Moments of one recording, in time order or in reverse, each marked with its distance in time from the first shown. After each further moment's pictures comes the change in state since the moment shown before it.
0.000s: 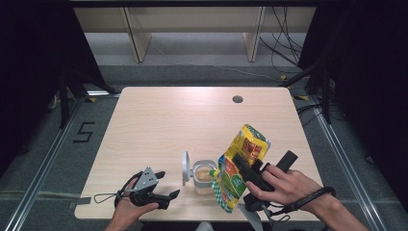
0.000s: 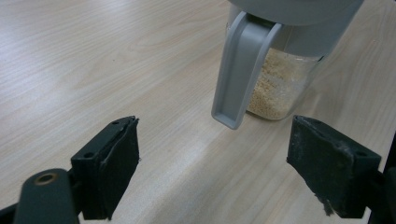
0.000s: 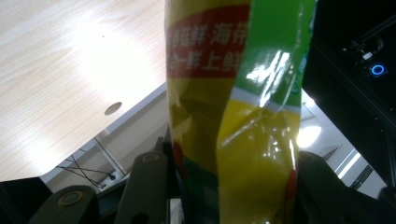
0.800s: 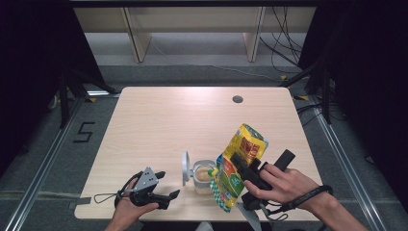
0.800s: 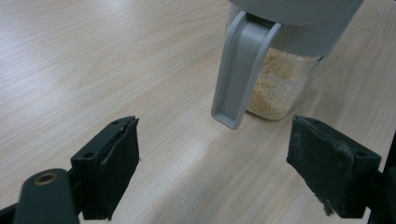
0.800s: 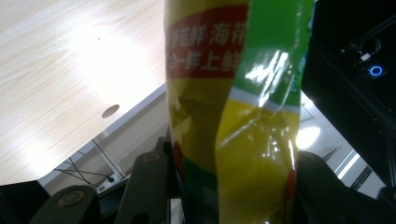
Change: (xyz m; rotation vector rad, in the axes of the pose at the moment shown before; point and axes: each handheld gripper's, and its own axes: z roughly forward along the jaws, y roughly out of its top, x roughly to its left) left arm 0.002 0.000 -0.001 0.015 -0.004 0.012; right arm -0.003 0.001 0.005 -0.008 -0.003 0.002
